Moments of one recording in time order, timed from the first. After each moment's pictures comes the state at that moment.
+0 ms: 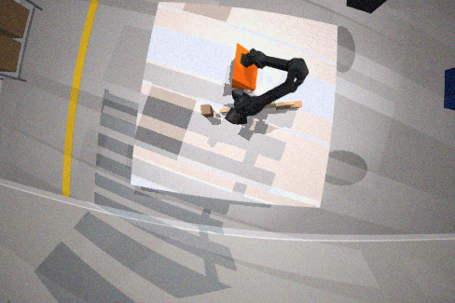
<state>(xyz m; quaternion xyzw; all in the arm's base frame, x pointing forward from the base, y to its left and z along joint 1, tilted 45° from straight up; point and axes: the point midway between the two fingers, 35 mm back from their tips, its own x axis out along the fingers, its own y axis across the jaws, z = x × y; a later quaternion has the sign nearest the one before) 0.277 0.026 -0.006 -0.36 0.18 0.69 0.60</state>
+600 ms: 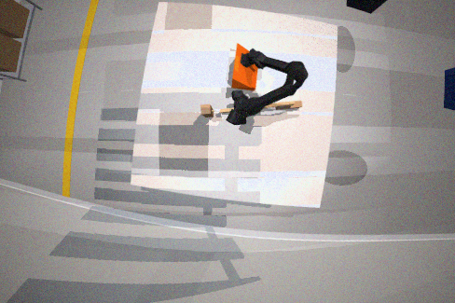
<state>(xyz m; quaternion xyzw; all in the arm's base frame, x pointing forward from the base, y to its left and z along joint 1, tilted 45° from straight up) 0.277 0.047 -0.027 -0.36 0.18 0.69 0.60</state>
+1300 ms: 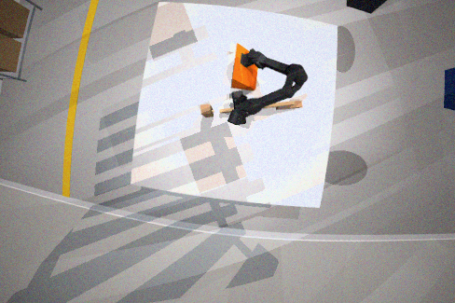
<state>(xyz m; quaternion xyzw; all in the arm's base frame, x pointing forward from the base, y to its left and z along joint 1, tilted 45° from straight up) 0.273 0.065 -0.043 -0.36 0.18 0.69 0.60</state>
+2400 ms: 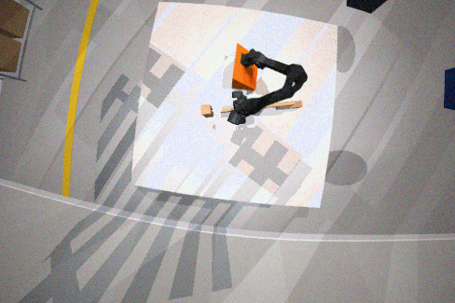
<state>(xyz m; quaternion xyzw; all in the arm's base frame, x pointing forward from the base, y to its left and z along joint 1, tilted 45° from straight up) 0.271 0.064 -0.043 -0.35 0.18 0.69 0.60</state>
